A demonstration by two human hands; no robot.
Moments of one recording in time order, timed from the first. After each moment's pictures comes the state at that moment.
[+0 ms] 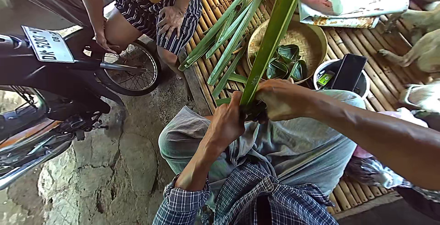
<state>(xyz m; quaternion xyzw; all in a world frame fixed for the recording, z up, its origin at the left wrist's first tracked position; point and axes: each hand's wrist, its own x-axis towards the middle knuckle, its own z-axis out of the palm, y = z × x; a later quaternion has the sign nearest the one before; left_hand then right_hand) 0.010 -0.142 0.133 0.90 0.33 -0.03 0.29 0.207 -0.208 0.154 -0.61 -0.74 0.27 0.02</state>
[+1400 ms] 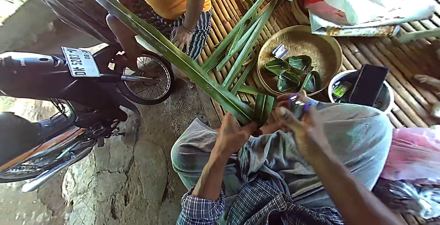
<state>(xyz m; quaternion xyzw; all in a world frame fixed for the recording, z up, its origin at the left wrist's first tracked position) 0.011 -0.126 0.106 0.62 0.29 0.18 0.71 0.165 -0.255 0.105 -0.63 -0.24 0.36 0.65</state>
